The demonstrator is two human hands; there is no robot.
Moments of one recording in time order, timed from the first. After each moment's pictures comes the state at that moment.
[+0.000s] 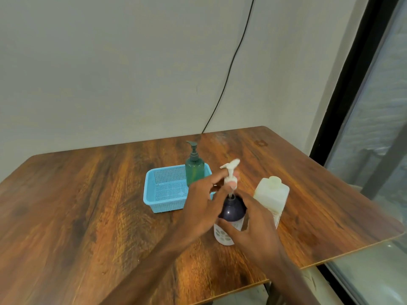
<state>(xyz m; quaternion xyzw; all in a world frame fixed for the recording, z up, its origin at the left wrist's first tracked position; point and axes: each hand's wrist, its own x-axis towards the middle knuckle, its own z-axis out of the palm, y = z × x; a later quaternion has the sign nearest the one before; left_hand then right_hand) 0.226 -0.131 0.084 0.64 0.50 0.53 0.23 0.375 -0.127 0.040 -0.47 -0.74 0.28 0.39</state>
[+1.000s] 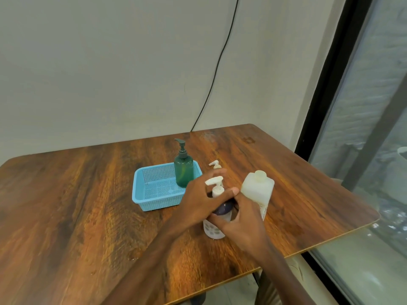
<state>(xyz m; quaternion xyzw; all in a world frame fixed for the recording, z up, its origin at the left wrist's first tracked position) 0.227 -0.106 0.062 0.66 0.52 0.47 0.27 0.377 -0.126 0.044 -0.49 -0.71 0.32 0.39</state>
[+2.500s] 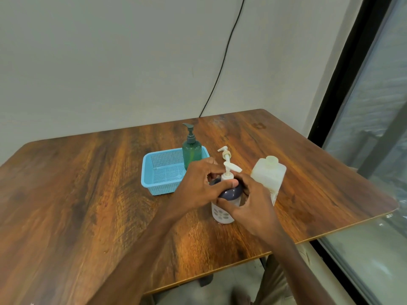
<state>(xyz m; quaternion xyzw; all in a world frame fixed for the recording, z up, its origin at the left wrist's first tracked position) 0.207 -0.112 0.069 0.74 0.50 0.43 0.12 0.378 -0.117 0.038 -0.47 -0.72 0.32 0.39</state>
